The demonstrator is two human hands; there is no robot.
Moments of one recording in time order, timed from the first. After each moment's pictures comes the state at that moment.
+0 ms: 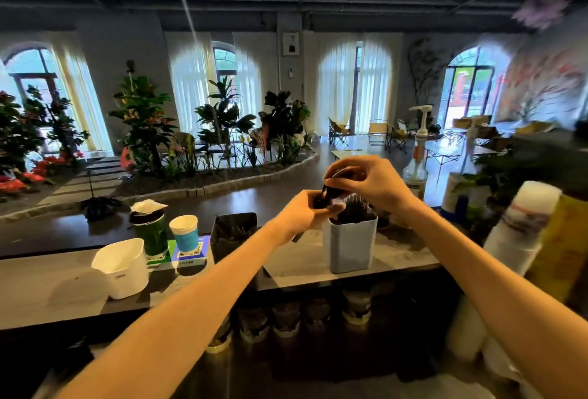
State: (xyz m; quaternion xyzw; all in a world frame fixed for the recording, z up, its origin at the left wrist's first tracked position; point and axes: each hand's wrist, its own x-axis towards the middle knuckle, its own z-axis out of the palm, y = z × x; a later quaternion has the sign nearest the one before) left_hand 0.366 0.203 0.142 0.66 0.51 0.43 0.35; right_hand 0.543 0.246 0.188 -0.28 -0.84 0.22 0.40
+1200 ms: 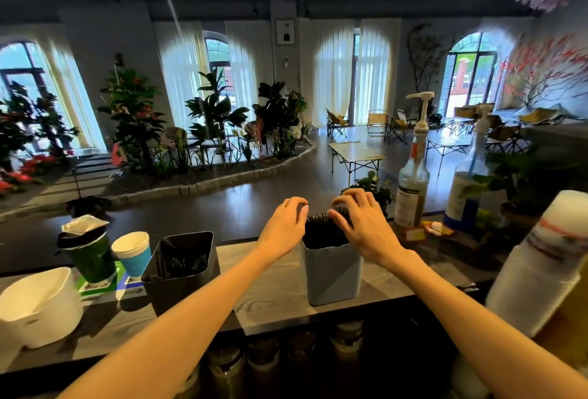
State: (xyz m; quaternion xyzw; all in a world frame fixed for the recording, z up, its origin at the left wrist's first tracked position) left_hand 0.369 0.359 0.069 0.67 0.64 0.37 0.09; right_hand 0.565 0.417 0.054 -0.40 -0.86 -0.04 0.33
